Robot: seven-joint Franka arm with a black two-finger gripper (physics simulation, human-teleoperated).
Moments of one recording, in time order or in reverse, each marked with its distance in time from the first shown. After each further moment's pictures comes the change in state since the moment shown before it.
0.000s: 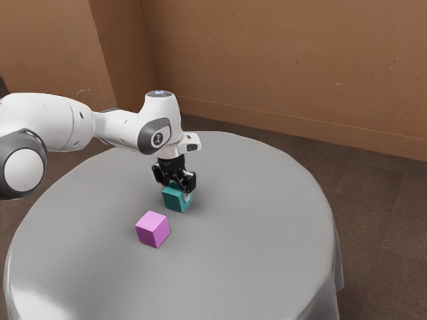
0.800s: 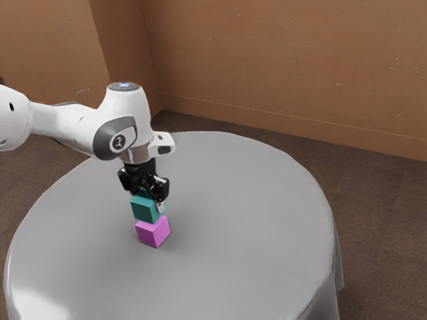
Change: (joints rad) arm -0.003 -0.579 -0.012 -0.608 -0.081 0.058 -0.084
